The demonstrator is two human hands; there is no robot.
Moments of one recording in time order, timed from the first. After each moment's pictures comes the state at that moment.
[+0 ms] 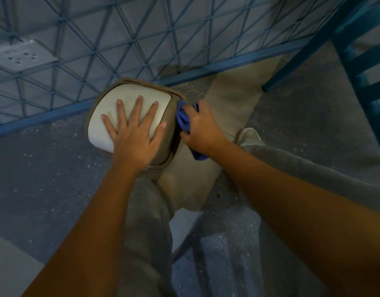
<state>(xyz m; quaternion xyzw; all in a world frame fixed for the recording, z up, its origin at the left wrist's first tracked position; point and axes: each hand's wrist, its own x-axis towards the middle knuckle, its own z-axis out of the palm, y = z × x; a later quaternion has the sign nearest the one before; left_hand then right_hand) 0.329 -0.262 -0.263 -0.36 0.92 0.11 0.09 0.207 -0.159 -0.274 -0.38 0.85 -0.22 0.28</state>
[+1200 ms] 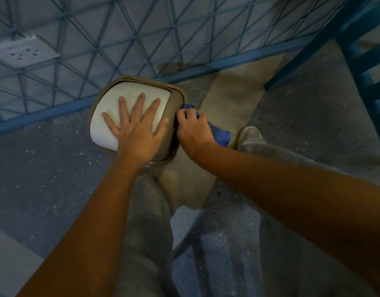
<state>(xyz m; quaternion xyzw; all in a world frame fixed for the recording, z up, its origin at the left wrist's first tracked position) 0.324 -0.261 -0.260 -0.38 0.91 0.13 0.09 0.234 -0.171 -0.265 -0.57 0.80 0.17 0.11</state>
